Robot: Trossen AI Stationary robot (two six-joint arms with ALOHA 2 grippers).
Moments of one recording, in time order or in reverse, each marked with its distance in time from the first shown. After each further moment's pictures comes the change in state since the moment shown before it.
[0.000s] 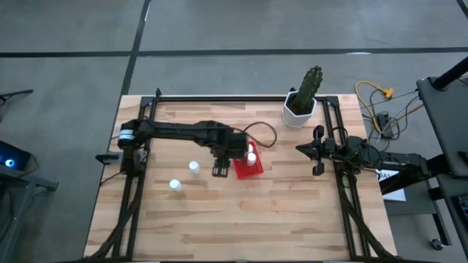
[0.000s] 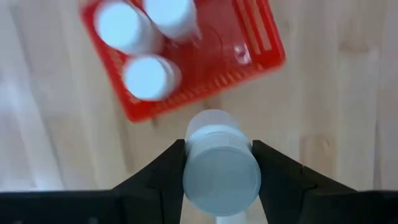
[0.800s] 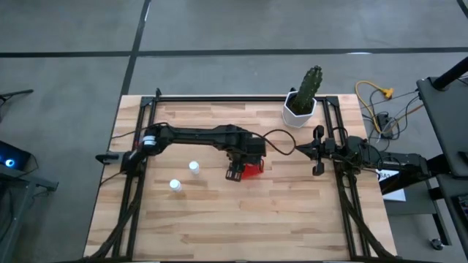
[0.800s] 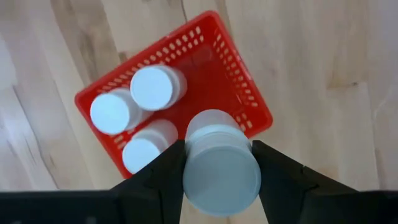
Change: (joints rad) left arm -0.031 0.256 0.378 -0.113 0.001 0.106; right arm 0.000 0.000 0.000 0.000 0.001 0.000
